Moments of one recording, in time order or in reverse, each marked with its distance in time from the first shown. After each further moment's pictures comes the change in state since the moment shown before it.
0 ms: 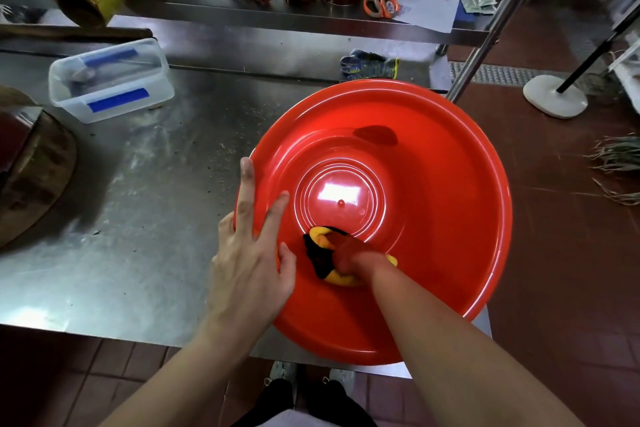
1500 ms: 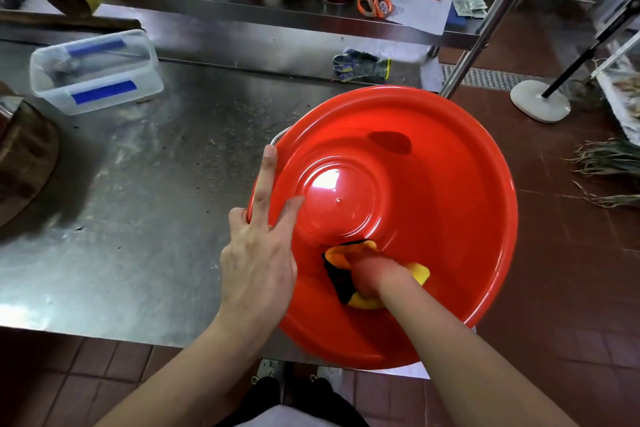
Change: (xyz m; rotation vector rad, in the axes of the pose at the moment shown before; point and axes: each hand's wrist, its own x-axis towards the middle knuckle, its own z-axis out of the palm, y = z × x) left_hand 0.008 0.026 0.002 0.067 -0.020 -0.024; right_hand -0.074 0.025 -0.011 -0.158 -0.007 0.005
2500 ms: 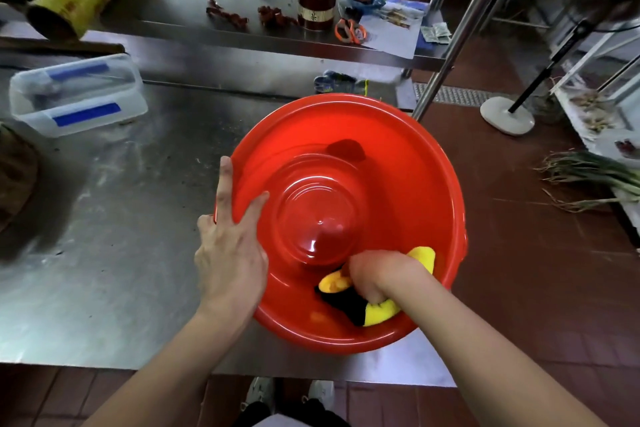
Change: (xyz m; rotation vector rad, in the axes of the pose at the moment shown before) left_hand 0.015 -0.021 0.005 -0.012 0.037 -0.135; right_hand -0.073 -0.032 -0.060 -0.383 -0.170 0.070
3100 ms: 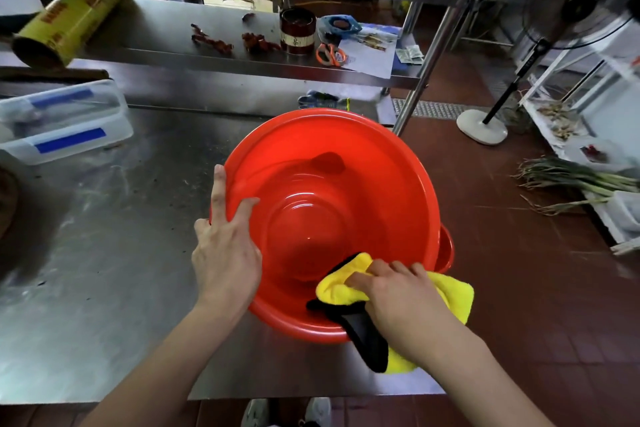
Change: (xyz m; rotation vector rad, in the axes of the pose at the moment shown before) left_hand 0.025 0.003 -0.001 -0.046 -0.033 -0.018; right_hand -0.088 0.003 0.039 0.025 0.669 0.039
